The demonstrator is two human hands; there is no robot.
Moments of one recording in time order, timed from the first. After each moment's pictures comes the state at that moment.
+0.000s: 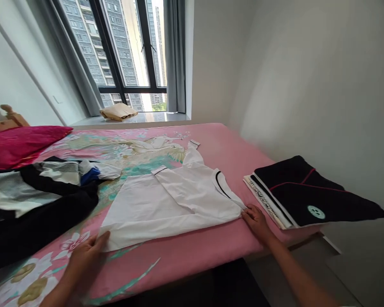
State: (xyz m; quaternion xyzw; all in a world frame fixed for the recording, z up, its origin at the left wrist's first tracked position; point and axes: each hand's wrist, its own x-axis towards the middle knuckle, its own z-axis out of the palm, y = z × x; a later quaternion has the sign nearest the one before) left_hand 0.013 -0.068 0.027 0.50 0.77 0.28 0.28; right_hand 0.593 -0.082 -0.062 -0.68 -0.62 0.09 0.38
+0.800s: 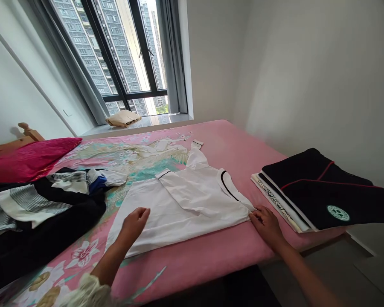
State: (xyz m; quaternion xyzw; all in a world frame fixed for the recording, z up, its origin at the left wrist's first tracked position) left_hand 0.124 -0.004 0.068 0.58 0.71 0.24 0.30; right_hand 0.589 -0.083 -0.068 -0.69 -0.63 0.03 0.35
